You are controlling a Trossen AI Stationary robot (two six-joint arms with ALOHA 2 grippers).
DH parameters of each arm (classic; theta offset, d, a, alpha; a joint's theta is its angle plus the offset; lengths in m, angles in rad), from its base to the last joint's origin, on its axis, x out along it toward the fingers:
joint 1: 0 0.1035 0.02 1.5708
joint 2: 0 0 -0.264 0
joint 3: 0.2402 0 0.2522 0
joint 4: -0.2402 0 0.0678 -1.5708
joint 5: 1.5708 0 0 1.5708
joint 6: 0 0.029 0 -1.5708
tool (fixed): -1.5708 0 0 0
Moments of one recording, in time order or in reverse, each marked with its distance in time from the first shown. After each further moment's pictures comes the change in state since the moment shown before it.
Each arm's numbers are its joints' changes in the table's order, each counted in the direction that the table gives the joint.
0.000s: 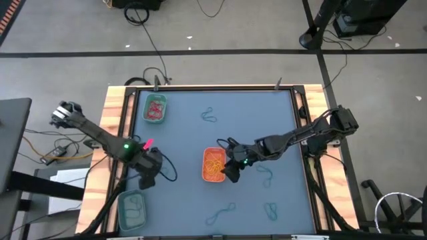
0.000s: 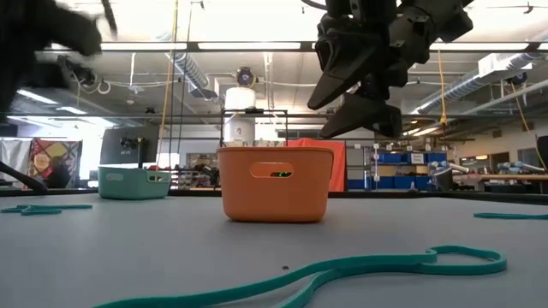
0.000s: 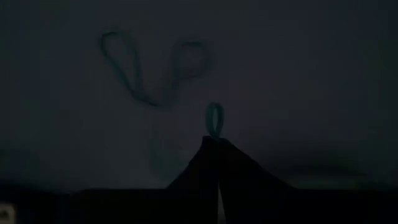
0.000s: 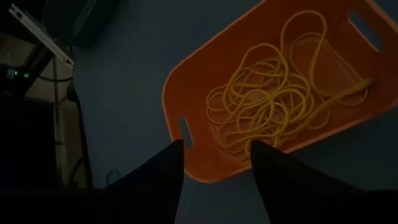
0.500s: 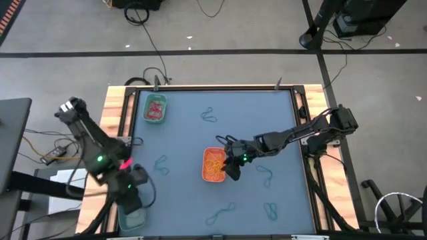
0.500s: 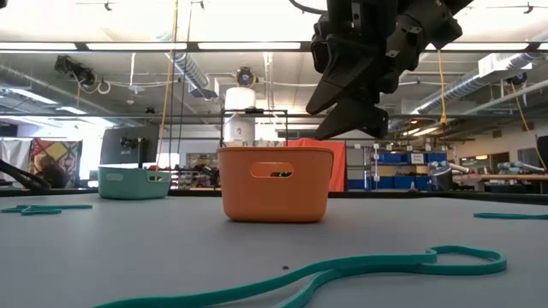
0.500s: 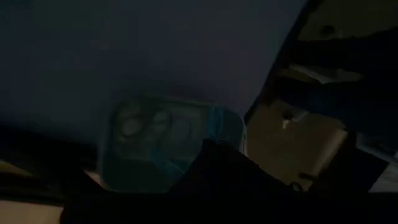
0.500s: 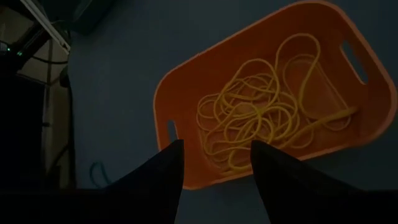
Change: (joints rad) left arm -0.386 -0.037 0.252 0.025 -0.054 -0.625; right arm -0.045 0.000 0.000 -0.001 0.052 -0.154
